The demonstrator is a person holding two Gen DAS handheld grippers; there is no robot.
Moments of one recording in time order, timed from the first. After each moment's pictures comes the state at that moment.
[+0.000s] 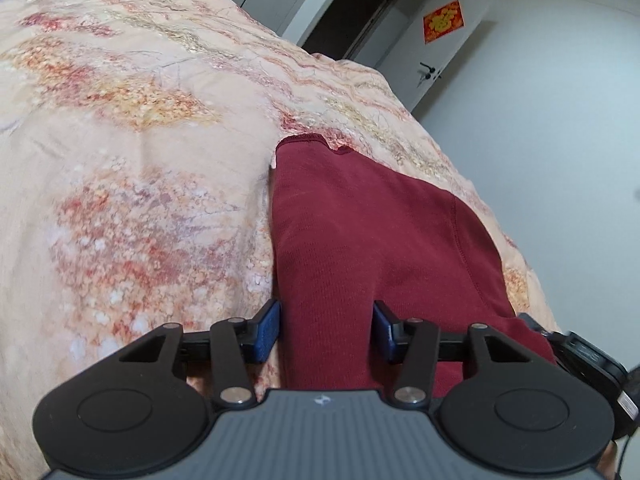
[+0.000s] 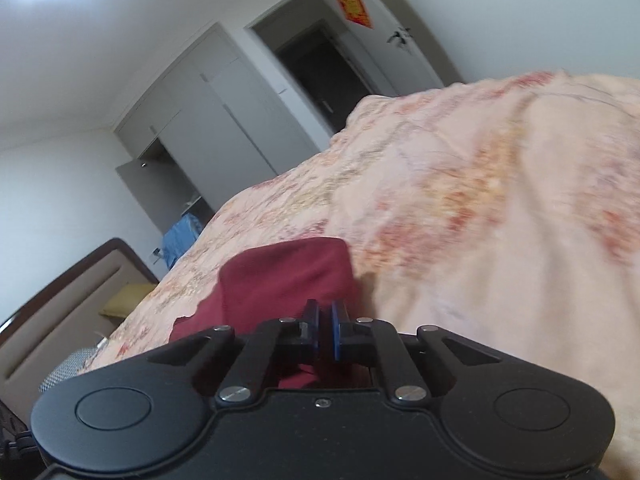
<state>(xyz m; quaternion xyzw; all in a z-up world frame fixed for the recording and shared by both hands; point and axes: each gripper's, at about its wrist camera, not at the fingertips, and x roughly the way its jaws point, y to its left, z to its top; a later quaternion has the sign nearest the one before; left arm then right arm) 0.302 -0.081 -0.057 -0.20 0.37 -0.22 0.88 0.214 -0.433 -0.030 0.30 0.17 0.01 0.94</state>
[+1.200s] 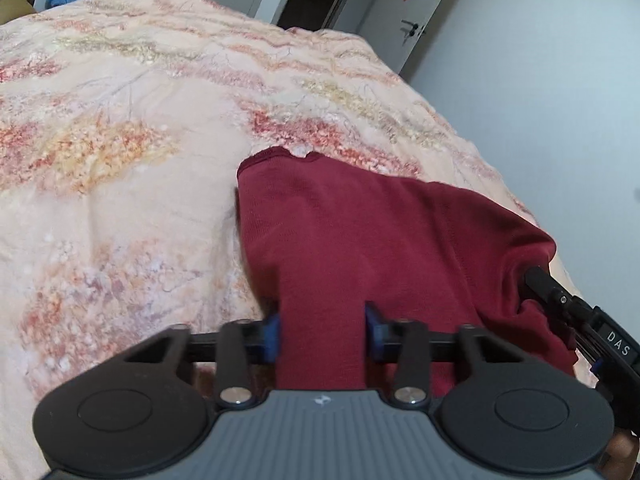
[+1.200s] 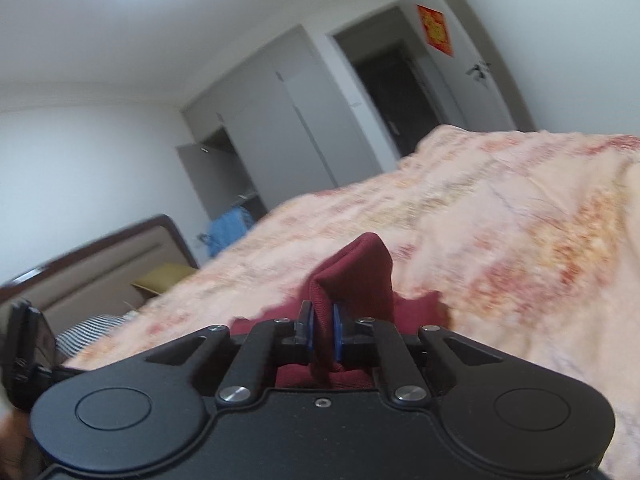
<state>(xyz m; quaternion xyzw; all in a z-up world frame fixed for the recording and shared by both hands) 0.349 -0.114 -0.031 -0.12 0.40 -0.24 0.88 0.236 -0.394 -0.005 0.24 0.12 0.09 0.96</state>
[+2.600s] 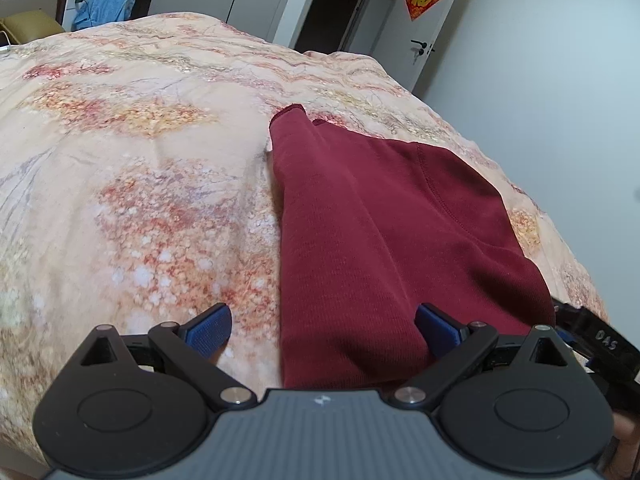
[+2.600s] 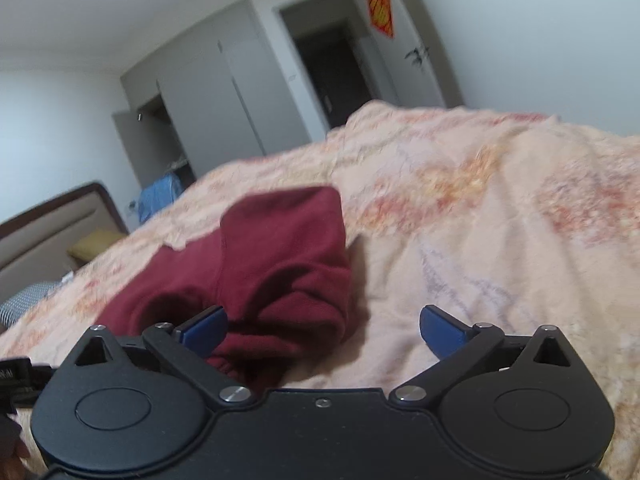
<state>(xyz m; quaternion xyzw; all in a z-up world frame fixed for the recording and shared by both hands) 0.242 -0.097 -0.042 -0.10 0.37 -0.20 0.90 0.154 -0.392 -0.034 0.20 0.18 -0.03 0.96</state>
